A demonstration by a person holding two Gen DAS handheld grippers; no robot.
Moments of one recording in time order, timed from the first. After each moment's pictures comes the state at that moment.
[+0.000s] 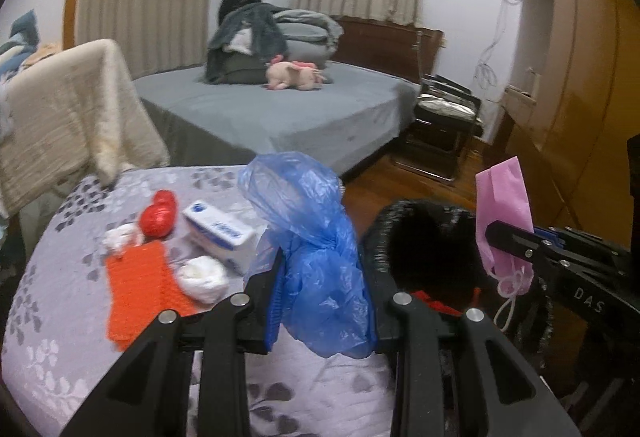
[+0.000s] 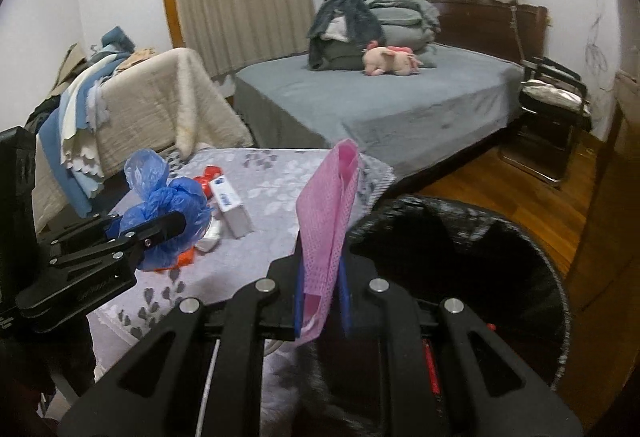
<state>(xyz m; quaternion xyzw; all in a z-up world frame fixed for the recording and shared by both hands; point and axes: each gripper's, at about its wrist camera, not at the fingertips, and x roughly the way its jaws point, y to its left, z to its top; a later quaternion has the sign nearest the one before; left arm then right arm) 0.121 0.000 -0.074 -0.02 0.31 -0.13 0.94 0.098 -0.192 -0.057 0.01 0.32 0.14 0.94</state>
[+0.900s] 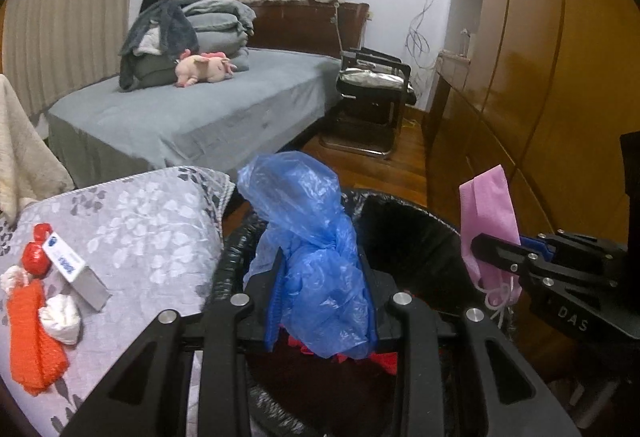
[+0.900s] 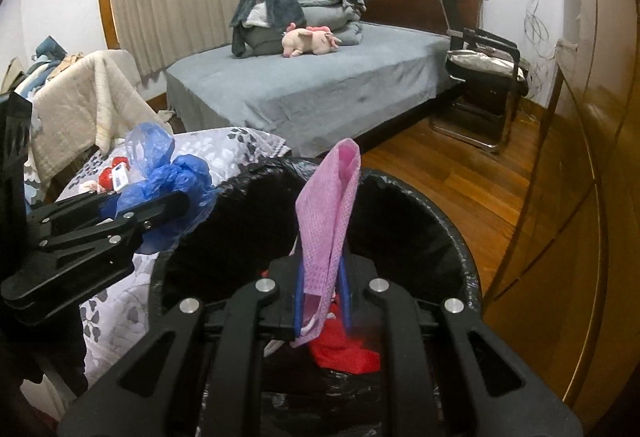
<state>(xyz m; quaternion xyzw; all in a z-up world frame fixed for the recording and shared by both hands) 0.161 -0.140 -0.106 0.02 0.33 -0.24 0.91 0.095 -0.308 -0.097 0.02 0.35 0.03 0.94</state>
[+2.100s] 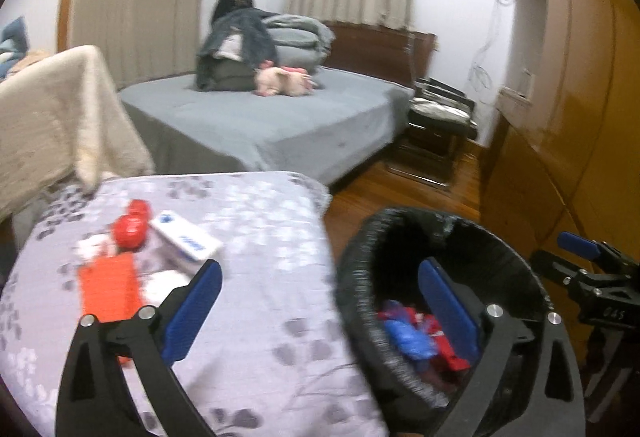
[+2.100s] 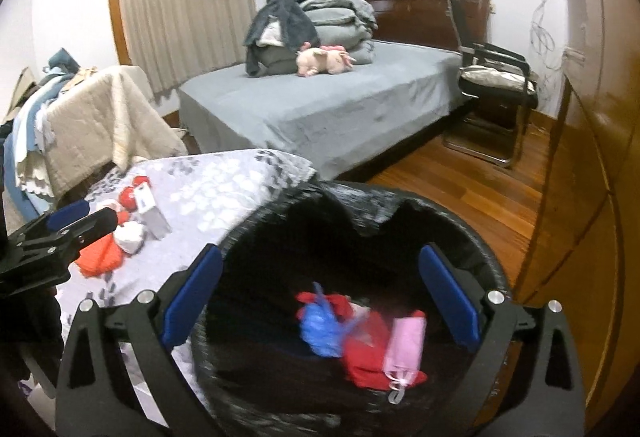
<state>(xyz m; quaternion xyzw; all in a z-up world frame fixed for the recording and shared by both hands) 0.142 -0.015 -0.086 -0.02 0.30 -0.12 0.95 0.098 -0.259 -0.080 0.03 0.31 0.05 0.95</state>
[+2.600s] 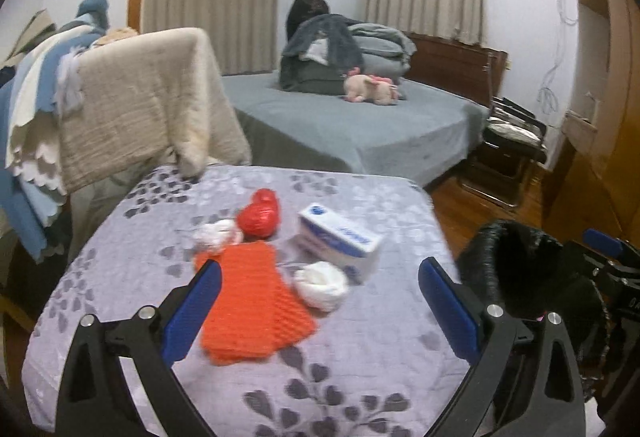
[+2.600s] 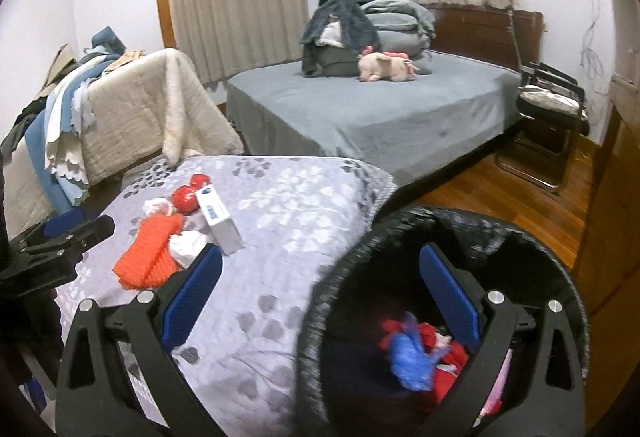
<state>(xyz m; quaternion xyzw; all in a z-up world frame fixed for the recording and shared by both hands) 0.130 0.101 -0.092 -0.04 0.29 0.00 0.96 0.134 -0.156 -0.079 0.01 0.30 0.13 0.95</state>
